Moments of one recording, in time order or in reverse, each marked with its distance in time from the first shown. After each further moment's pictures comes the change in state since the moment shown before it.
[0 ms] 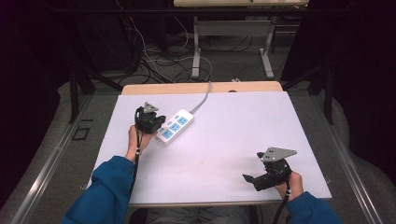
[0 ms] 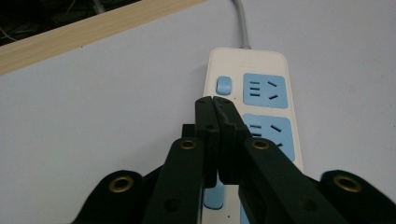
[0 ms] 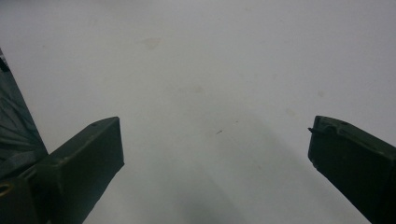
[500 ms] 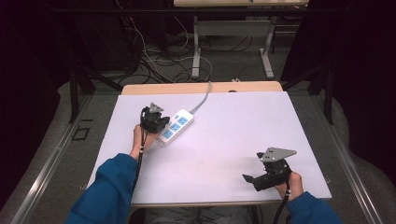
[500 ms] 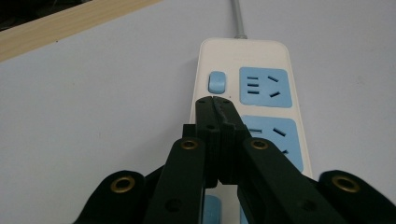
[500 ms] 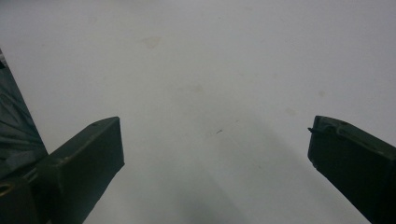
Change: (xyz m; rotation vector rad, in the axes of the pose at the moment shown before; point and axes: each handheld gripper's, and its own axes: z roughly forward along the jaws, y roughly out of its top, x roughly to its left) left arm -0.003 -0.001 0.024 0.028 -0.017 0.014; right arm 0.000 0.000 0.001 0.004 0.003 0.001
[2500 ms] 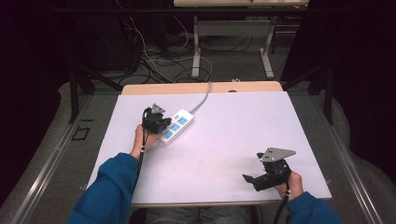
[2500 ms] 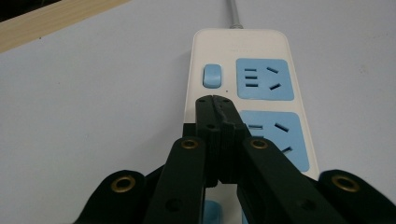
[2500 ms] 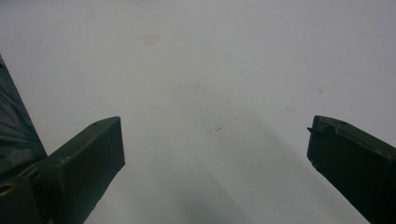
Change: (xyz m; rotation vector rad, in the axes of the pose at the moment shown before) left arm 0.001 -0.003 0.008 0.016 -0.026 0.029; right arm 0.000 0.000 0.000 0.017 -0.006 -0.001
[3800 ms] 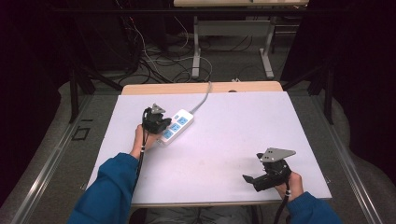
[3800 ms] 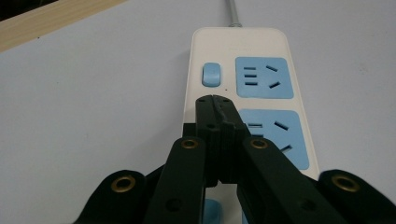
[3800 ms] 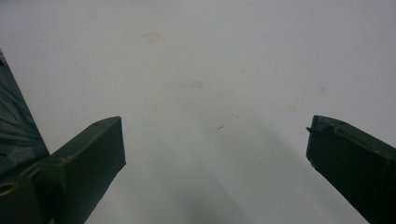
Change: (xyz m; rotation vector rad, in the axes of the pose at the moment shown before) left arm 0.000 -0.001 0.000 0.004 -0.007 -0.001; right arm 0.000 0.000 0.000 0.003 0.003 -0.007
